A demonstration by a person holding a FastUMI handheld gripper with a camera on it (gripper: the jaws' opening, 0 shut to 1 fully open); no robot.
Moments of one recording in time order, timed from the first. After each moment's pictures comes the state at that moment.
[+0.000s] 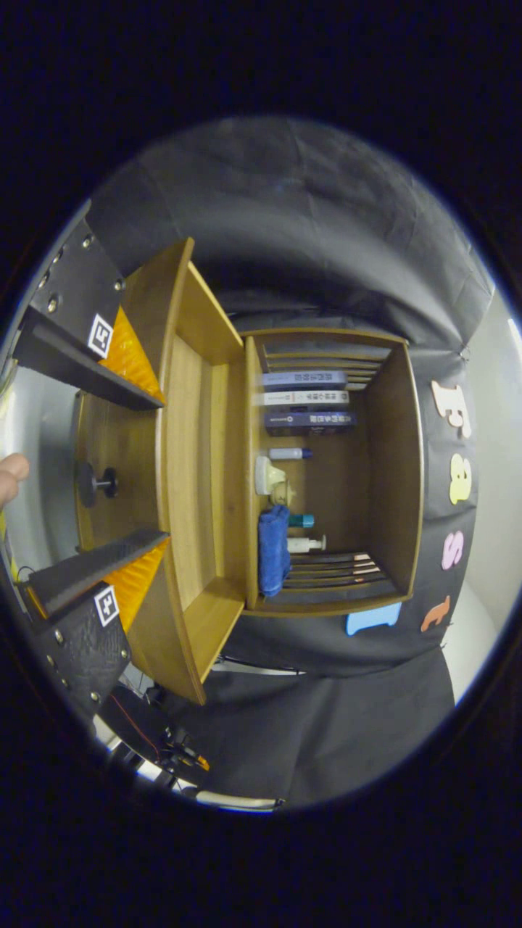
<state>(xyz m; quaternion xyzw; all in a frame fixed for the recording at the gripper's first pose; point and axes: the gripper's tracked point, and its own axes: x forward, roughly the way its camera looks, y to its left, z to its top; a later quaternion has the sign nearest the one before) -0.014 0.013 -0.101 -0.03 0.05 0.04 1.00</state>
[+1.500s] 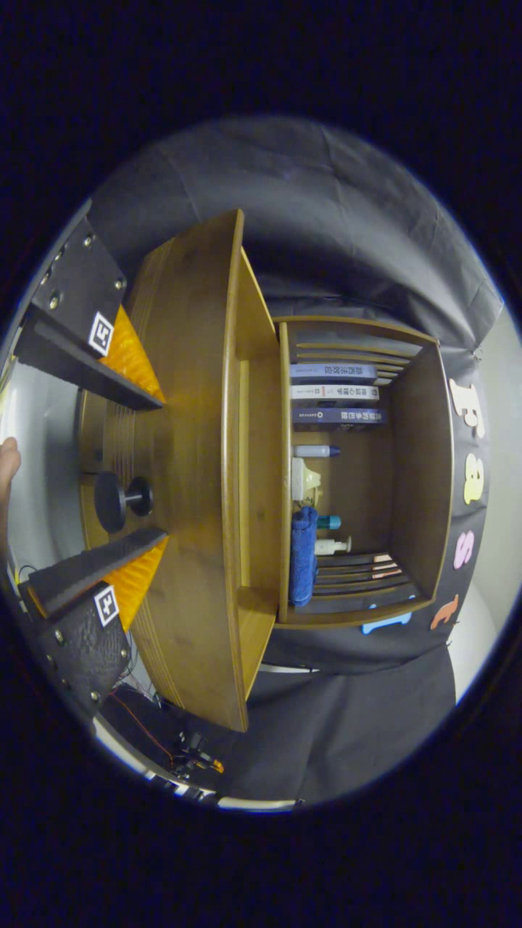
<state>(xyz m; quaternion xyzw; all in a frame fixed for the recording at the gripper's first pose) 0.022 0.032 -0.154 -0.03 0.06 0.02 1.00</state>
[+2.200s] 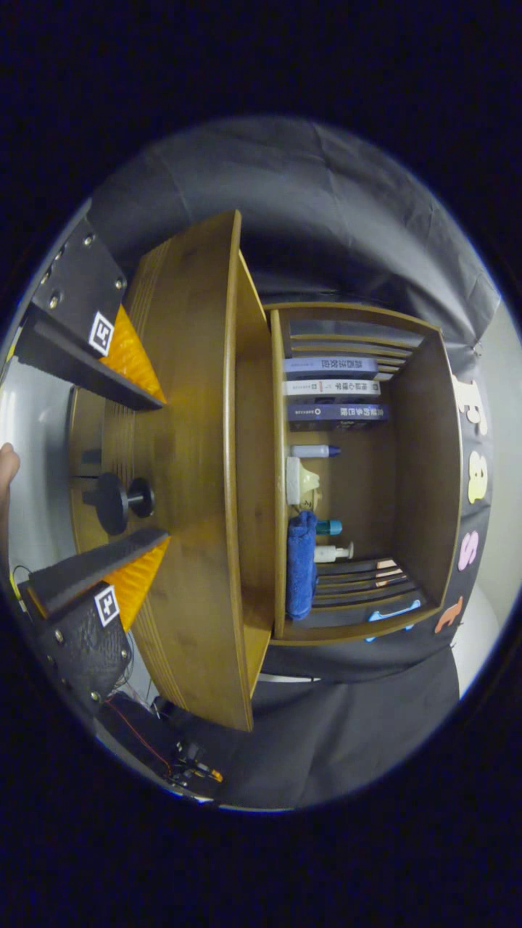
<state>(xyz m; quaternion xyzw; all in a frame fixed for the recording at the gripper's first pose) 0.075 0.035 -0.145 -0.02 0.06 0.03 1.00</state>
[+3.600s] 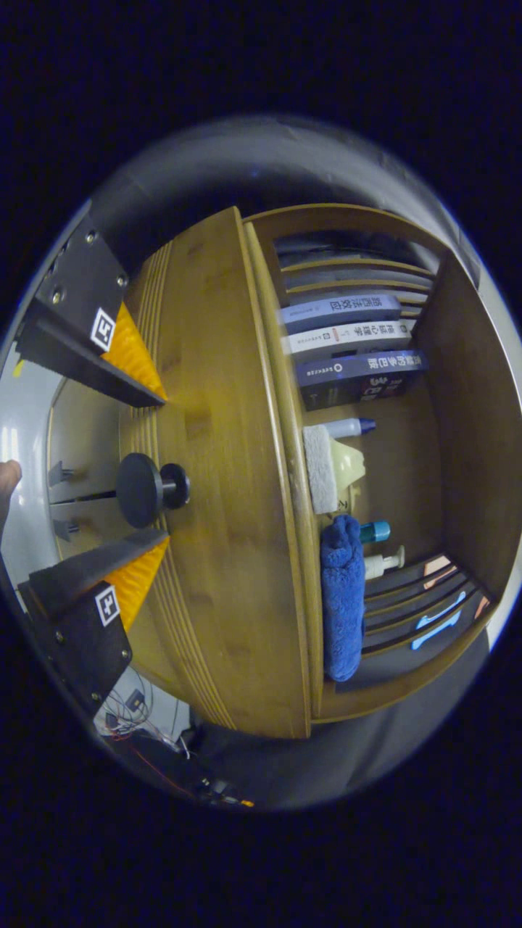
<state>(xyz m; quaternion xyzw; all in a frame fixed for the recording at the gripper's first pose) 0.237 0.052 -0.165 0.02 0.10 0.03 0.99</state>
